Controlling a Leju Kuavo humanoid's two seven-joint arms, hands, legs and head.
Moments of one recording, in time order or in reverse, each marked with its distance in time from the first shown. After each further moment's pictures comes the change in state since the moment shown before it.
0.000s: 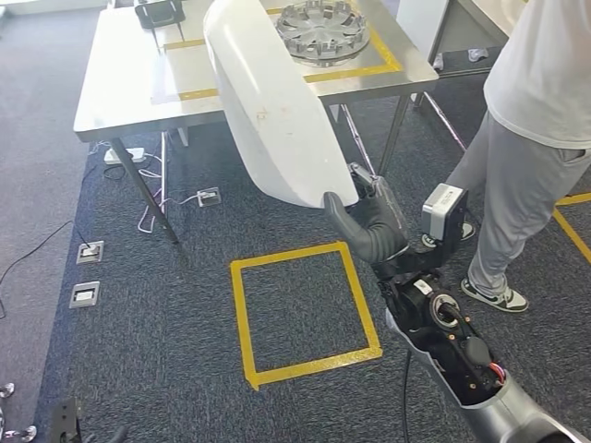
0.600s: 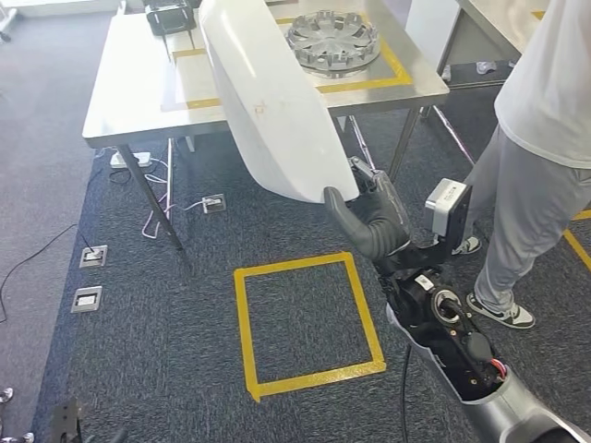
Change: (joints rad) left arm 0.009 -0.001 0.000 0.000 0.002 -0.002 -0.005; right arm -0.039 -0.014 0.016 0.010 -0.006 0.003 0.000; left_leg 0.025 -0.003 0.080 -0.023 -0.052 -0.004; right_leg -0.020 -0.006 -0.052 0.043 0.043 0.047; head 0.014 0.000
